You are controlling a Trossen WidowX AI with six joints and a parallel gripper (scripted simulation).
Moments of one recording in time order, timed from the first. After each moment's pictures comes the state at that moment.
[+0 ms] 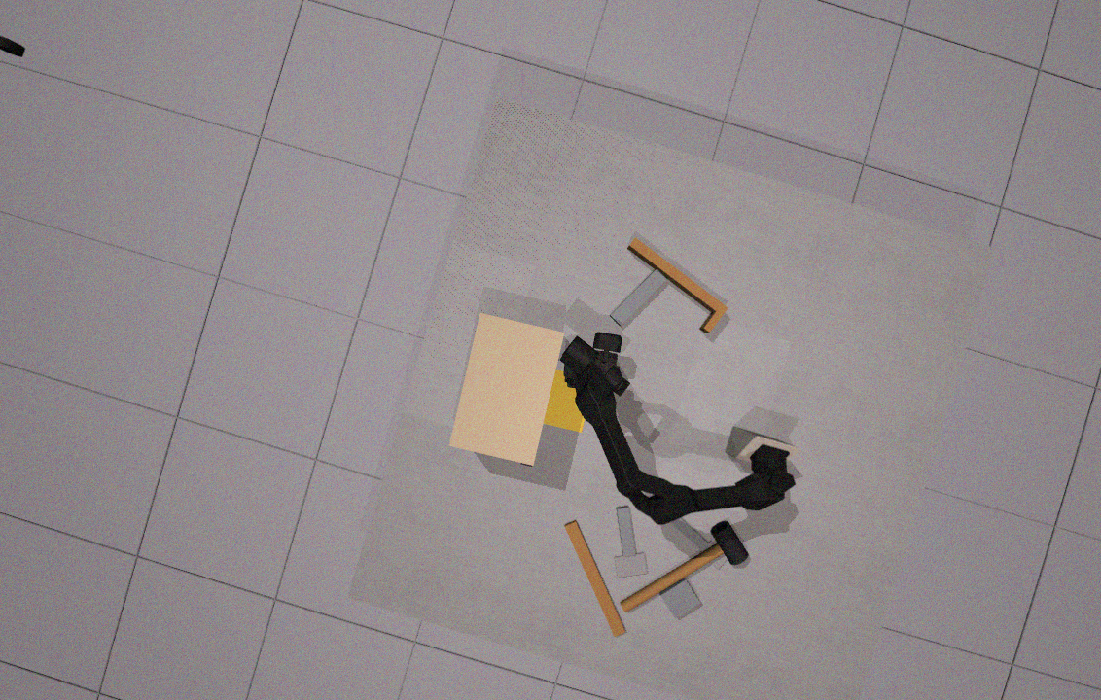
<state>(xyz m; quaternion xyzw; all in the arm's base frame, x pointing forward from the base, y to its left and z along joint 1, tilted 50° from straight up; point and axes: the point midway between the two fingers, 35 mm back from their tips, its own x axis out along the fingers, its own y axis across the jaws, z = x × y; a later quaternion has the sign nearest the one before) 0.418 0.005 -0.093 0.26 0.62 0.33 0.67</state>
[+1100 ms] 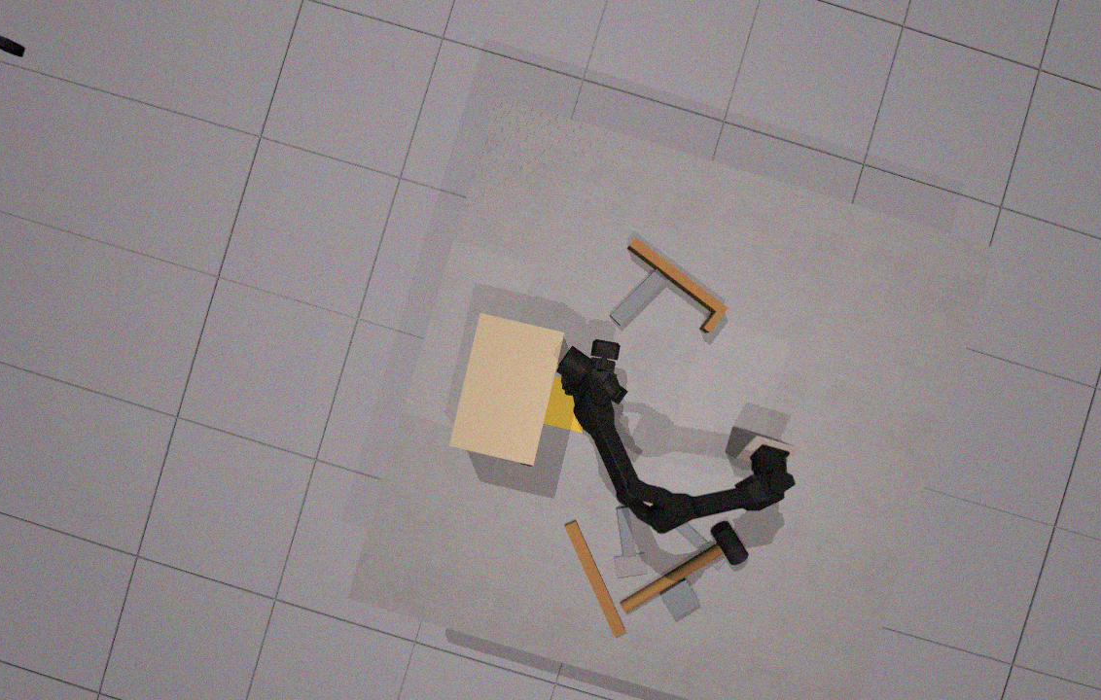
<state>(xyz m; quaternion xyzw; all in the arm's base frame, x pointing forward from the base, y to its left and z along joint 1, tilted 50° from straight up) 0.418 0.016 -0.080 0.26 0.62 0.33 0.67</state>
